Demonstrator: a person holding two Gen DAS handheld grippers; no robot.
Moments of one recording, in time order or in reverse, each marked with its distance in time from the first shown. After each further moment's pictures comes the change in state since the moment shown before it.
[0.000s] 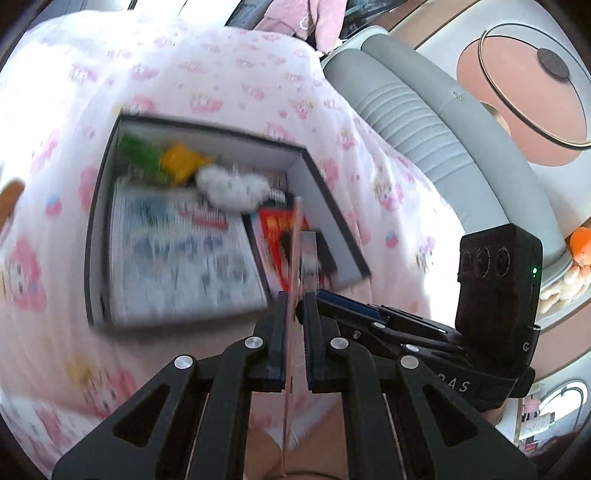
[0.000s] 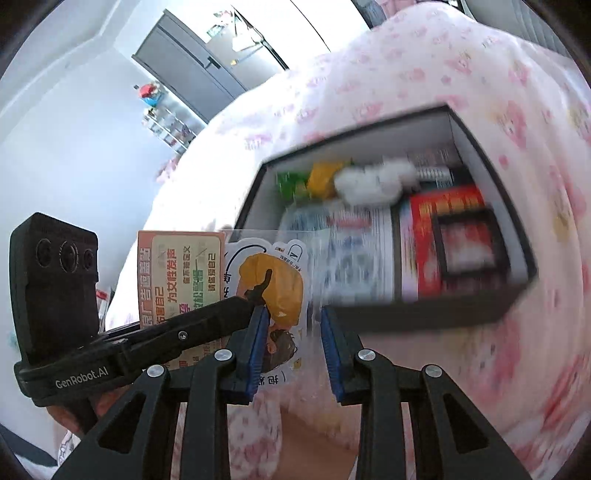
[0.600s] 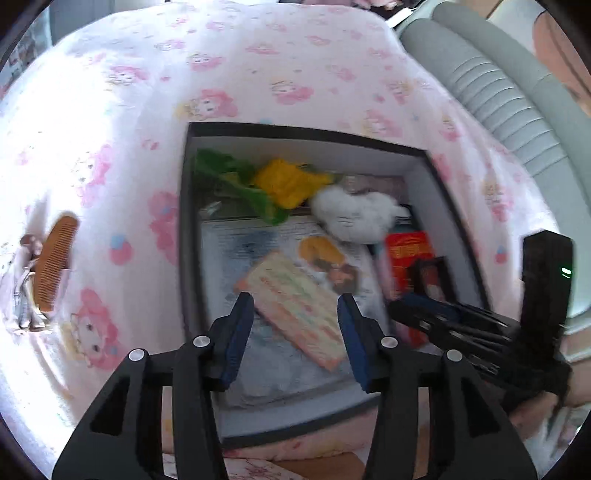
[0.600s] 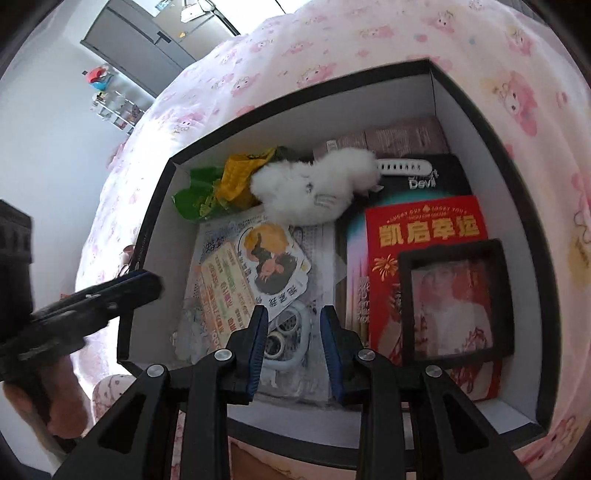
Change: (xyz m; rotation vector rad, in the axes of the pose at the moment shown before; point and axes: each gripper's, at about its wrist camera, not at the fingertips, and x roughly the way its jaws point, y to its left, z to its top) left arm 0.046 0.055 0.052 -0.014 0.134 0.310; right arm 0.048 -0.045 0.036 0.064 0.151 -0.163
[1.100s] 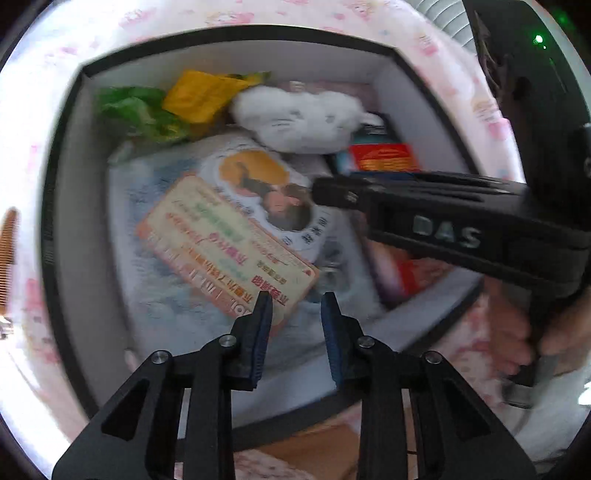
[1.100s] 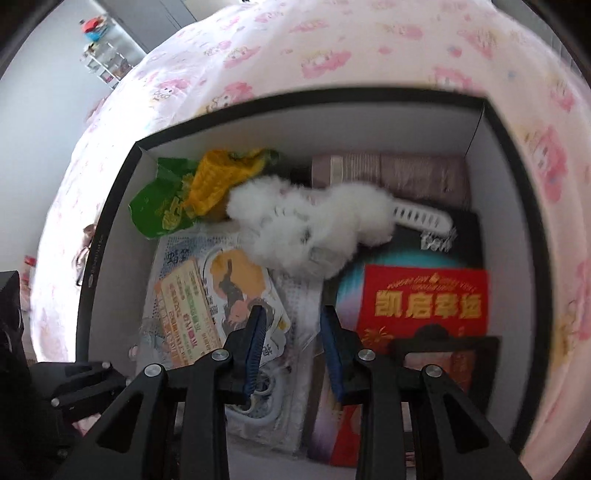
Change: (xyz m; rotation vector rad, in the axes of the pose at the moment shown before) left arm 0.056 -0.040 -0.025 0.136 0.221 0.060; right arm 0.035 0.005 0.040 -0.101 0.147 -0.108
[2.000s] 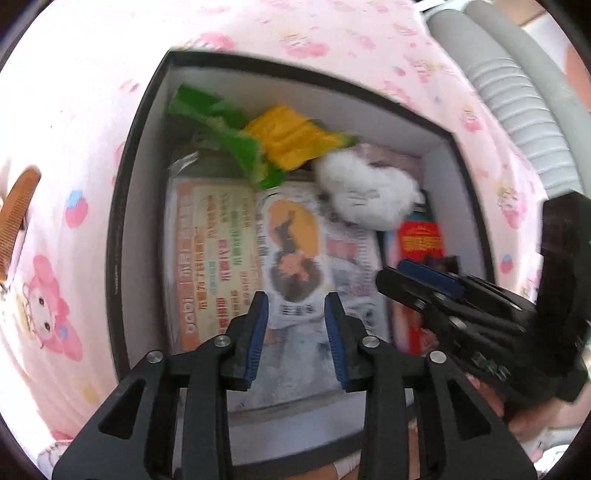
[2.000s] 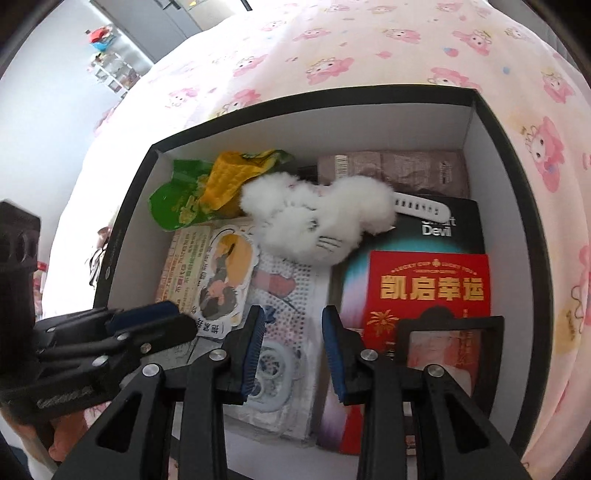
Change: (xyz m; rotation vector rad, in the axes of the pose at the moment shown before) left arm -0.018 0.047 -0.001 -0.271 -0.076 -0.080; right arm -0.016 -0.010 -0.013 -0.017 -0.049 0.019
